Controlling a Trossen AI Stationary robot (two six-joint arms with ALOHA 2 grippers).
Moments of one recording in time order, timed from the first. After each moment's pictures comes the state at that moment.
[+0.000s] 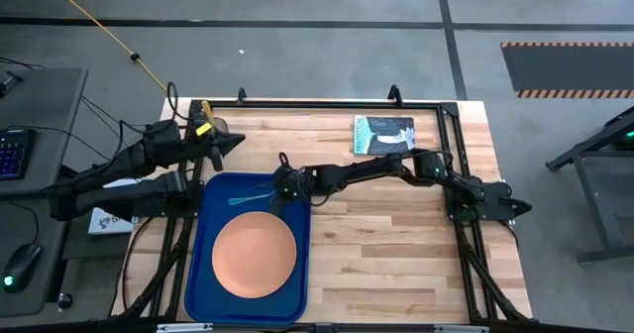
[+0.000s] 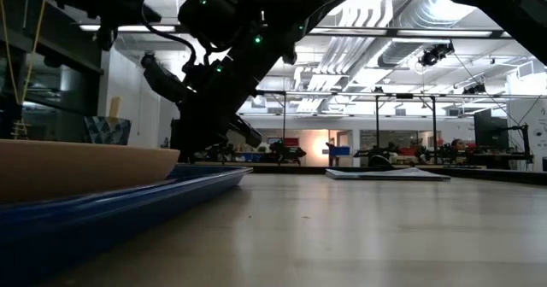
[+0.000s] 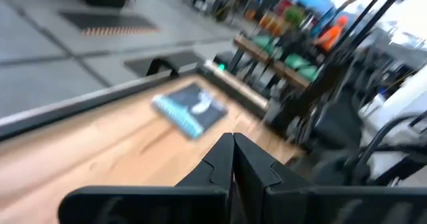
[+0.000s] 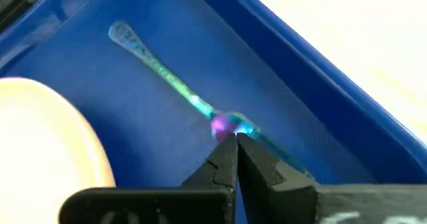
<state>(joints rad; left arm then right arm) 0.37 0.42 0.54 -0.29 -0.01 -0.48 0.02 2.35 1.83 -0.31 0.14 0.68</state>
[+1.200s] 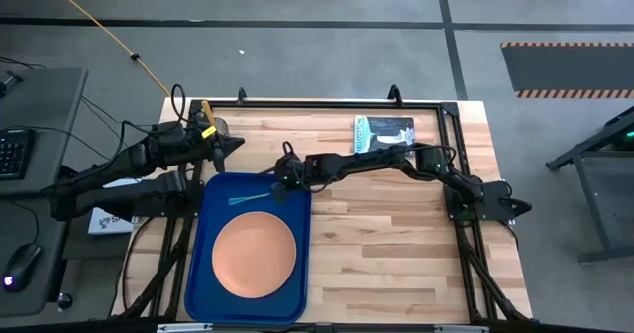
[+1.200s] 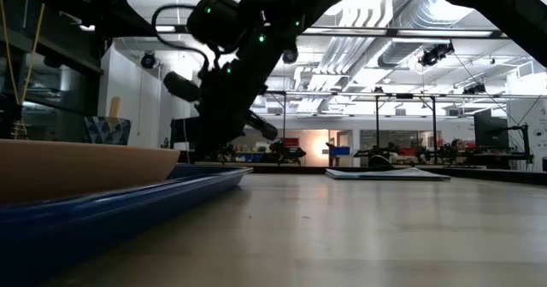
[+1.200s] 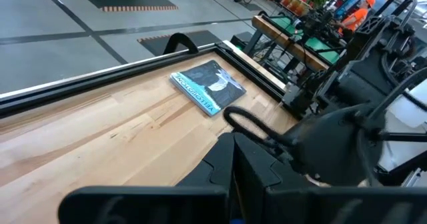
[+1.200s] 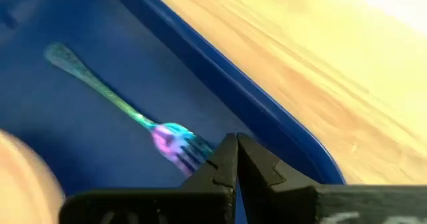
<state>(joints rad) 0.38 0.42 0.54 -0.38 -0.04 -0.50 -0.03 2.33 1.87 -0.49 0.17 0.77</state>
